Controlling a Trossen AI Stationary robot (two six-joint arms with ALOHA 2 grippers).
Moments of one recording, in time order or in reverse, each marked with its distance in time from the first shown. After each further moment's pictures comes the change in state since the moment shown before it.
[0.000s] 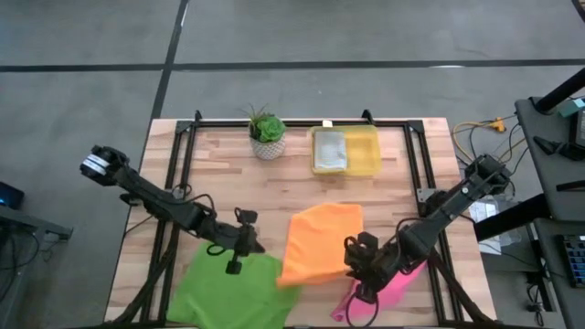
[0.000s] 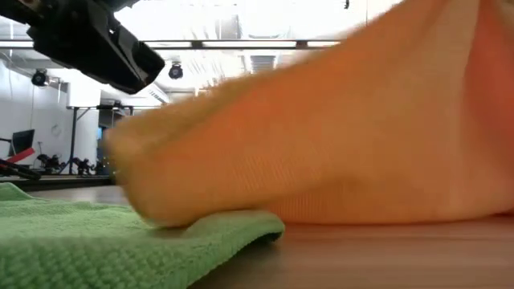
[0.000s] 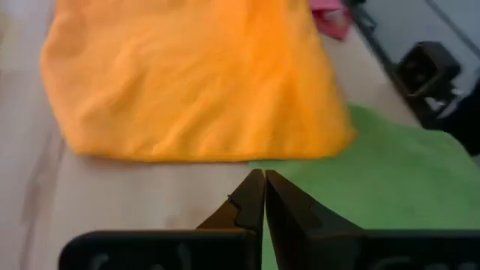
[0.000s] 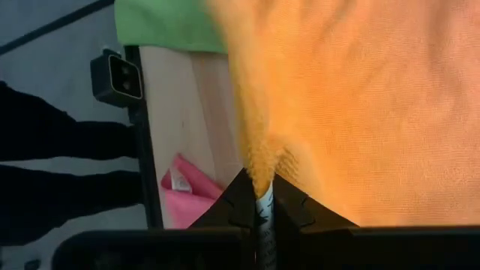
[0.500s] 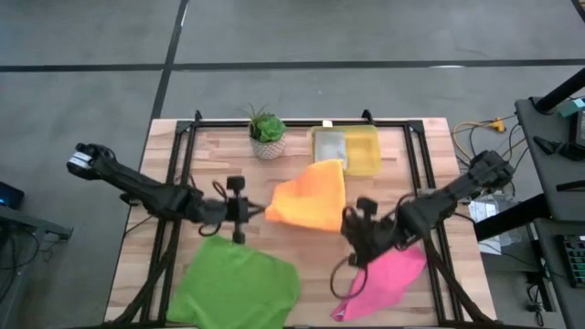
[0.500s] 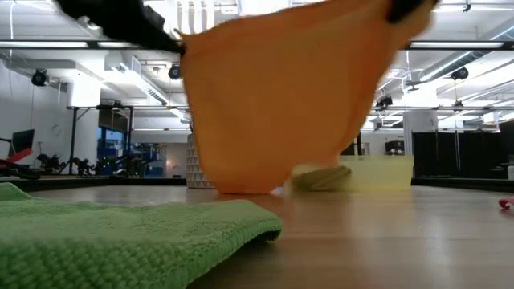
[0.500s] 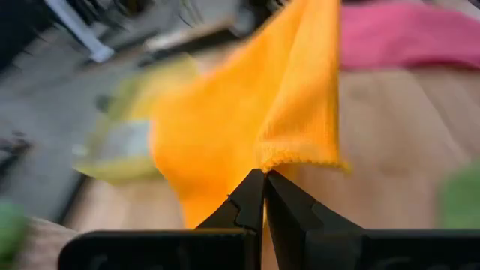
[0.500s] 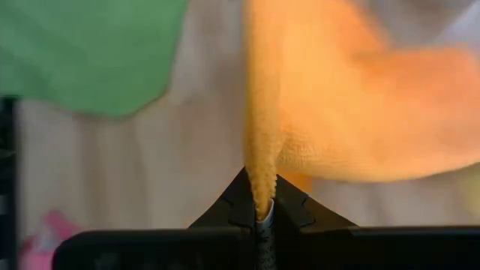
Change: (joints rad) left arm 0.091 -0.205 0.044 -0.144 -0.378 0.269; right arm -0.139 -0.055 0.123 -0.271 0.214 -0.216
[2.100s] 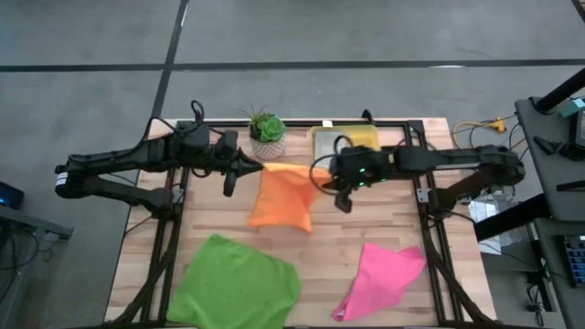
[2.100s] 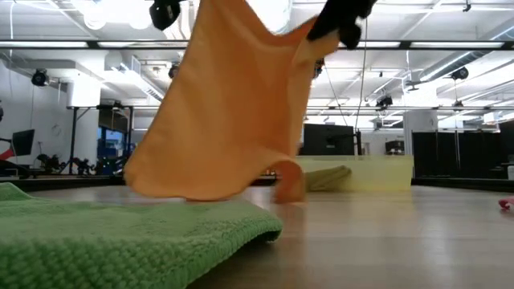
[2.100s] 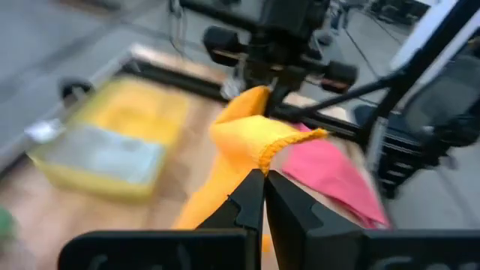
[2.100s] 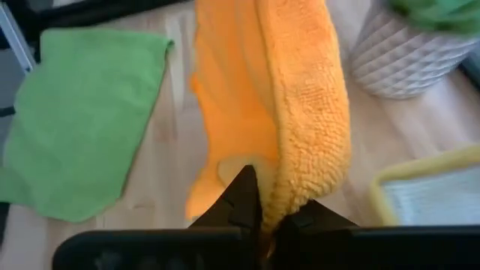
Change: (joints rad) left arm 0.543 -0.124 0.343 -0.228 0.629 -0.249; right arm -0.555 -0.159 -0.086 0.300 -0.354 -0.459
